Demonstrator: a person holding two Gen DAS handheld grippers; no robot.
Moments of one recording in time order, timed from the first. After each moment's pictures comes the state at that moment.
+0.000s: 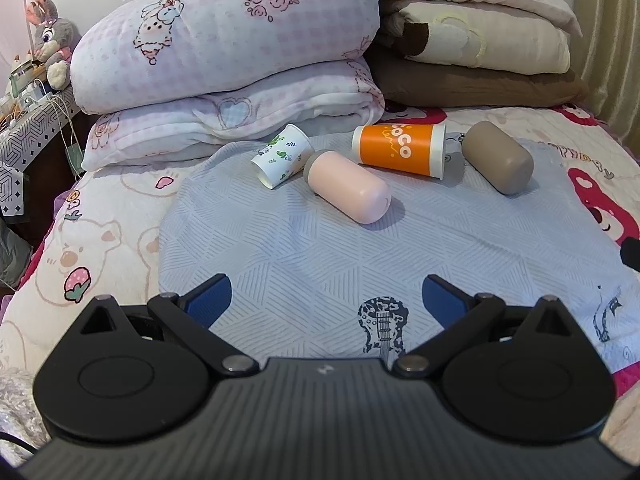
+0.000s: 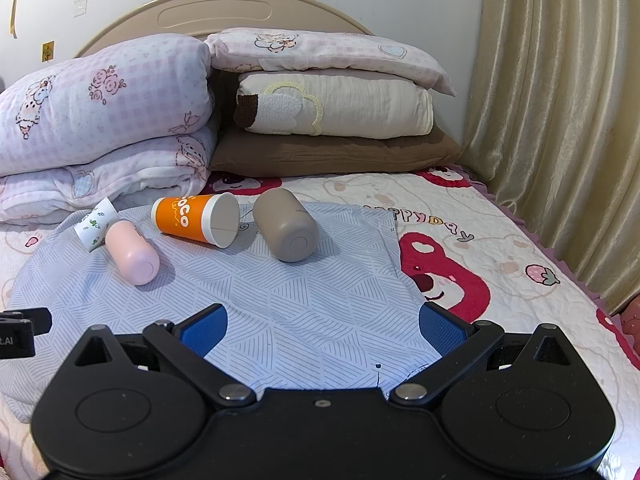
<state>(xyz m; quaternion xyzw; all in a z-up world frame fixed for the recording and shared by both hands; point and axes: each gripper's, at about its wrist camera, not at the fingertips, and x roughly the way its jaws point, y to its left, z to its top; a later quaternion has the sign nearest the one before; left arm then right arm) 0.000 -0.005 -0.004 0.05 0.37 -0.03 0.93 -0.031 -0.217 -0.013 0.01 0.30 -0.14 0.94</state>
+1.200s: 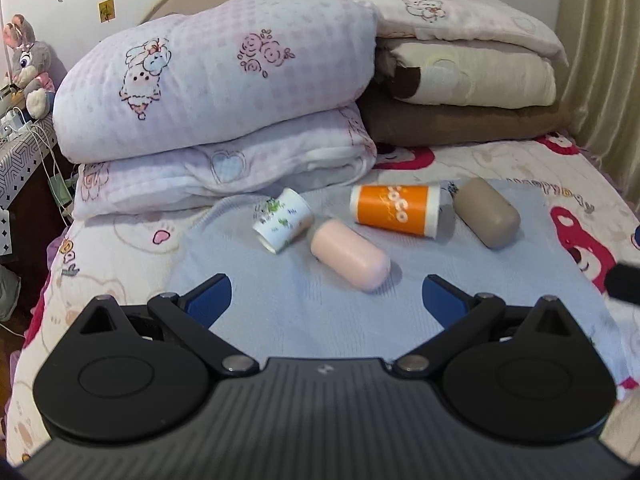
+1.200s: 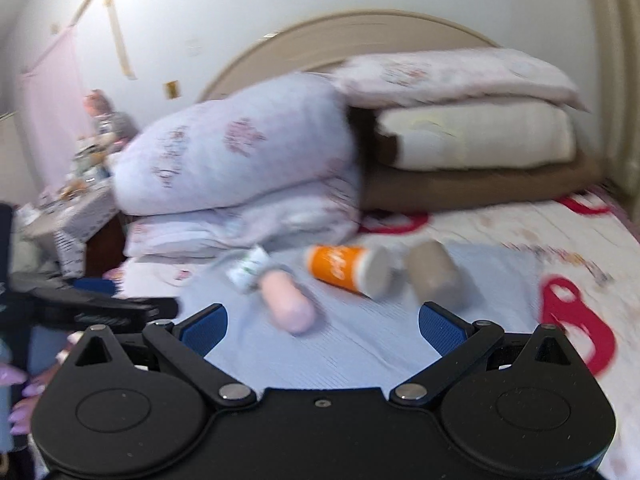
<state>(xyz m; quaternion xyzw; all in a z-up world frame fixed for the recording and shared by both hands) 0.056 0.019 0.081 0.05 0.37 -0.07 0.93 0.009 -0.215 0.058 0.07 0.28 0.12 0.95</state>
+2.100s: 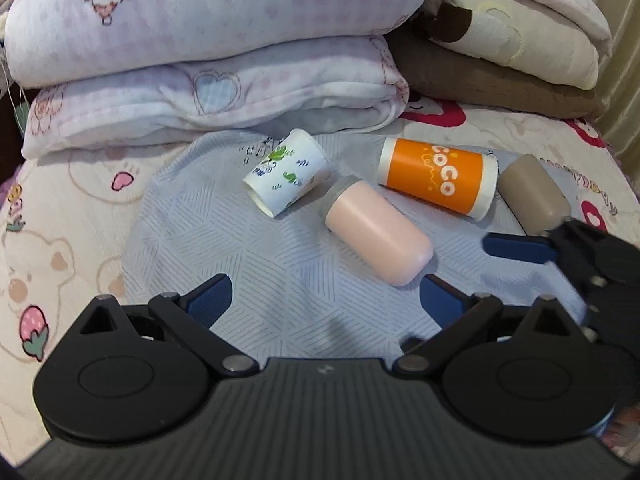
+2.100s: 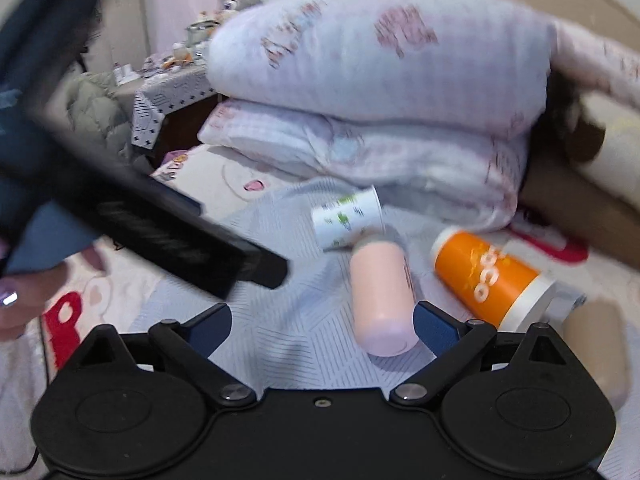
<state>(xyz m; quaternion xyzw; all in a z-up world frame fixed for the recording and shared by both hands) 0.161 0.053 -0.003 -0.01 0.46 -0.08 0.88 0.167 -0.112 -0.053 -0.07 0.35 0.29 0.89</state>
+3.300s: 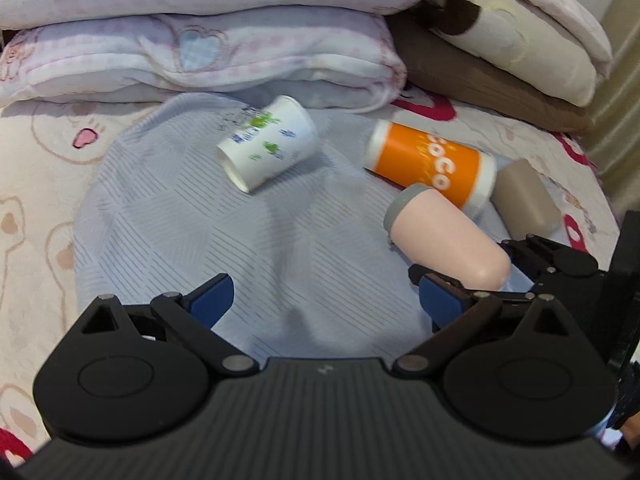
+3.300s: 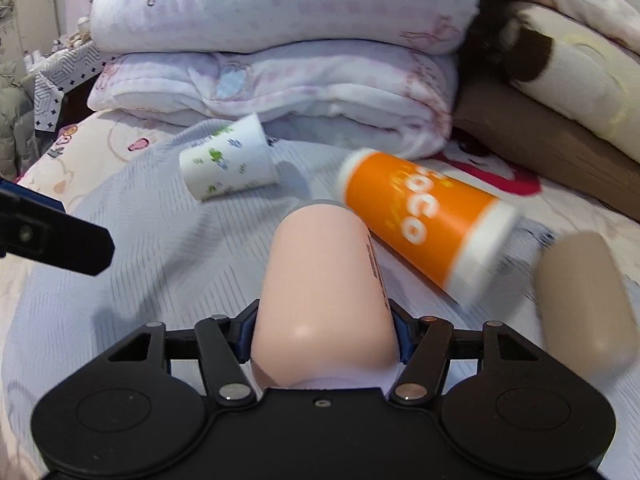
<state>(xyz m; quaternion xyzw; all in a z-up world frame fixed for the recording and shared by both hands) 0.181 0.062 -0.033 -0.08 0.48 -0.12 0.86 0.211 -0.132 -0.108 -0.08 0.40 0.16 0.90</state>
